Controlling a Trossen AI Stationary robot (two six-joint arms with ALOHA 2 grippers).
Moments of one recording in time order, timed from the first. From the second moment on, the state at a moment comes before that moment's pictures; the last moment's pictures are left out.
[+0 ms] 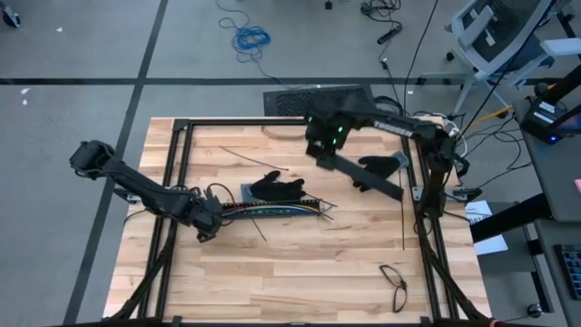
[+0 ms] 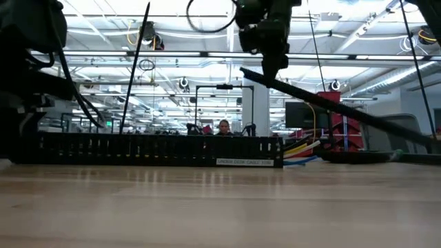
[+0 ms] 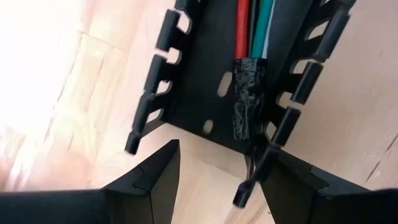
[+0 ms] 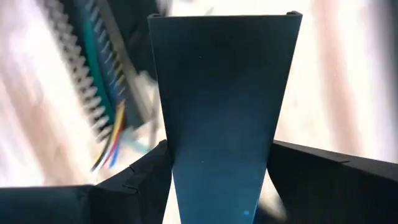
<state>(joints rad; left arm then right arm) -0.41 1.13 0.47 -0.87 -0.20 -0.80 -0.40 1.87 1.86 -1.36 -0.11 -0.07</state>
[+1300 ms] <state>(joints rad) -0.53 1.08 0.47 -0.96 -0.17 -0.99 -0.17 2.13 1.85 -1.47 -0.24 -0.15</state>
